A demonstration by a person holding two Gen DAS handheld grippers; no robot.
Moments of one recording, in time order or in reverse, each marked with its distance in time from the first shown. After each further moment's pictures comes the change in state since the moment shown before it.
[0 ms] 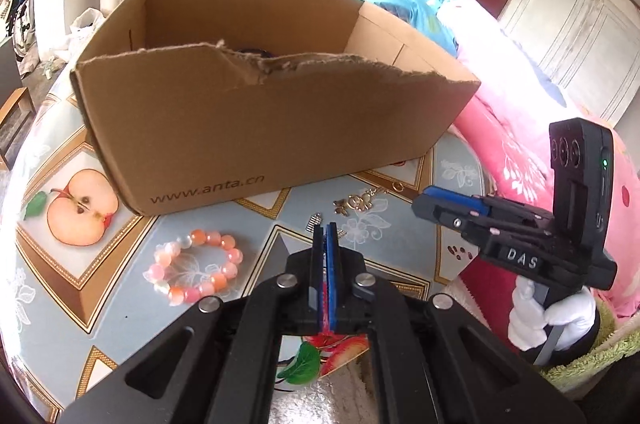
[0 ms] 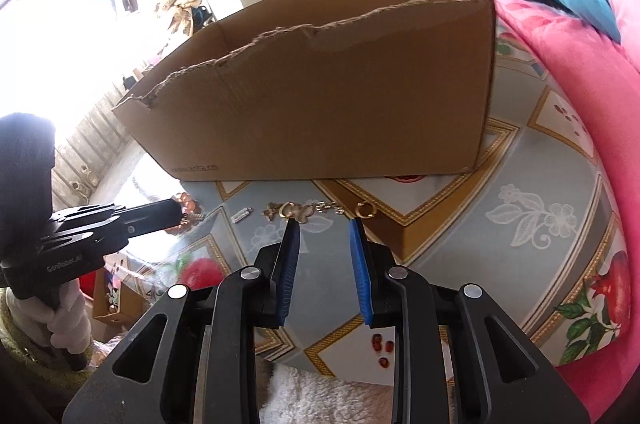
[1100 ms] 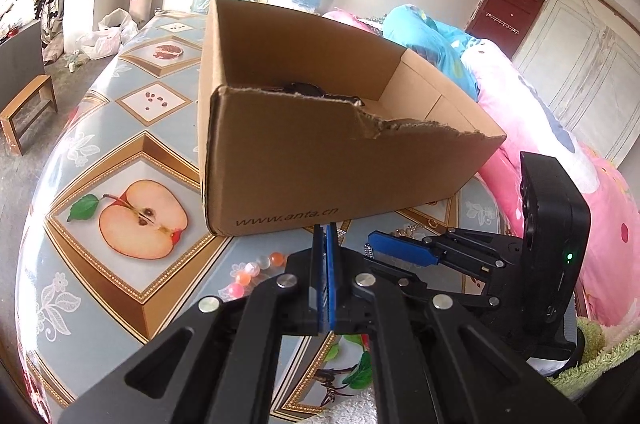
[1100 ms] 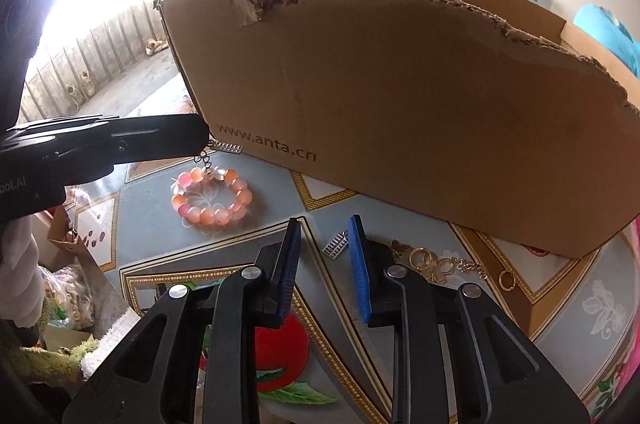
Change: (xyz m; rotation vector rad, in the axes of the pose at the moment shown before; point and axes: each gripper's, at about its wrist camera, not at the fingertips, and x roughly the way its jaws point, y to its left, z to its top) left arm -0.030 0.049 -0.002 -0.085 -0.105 0.020; right arm 0.074 0.119 0.005 -0.327 0.075 -0.075
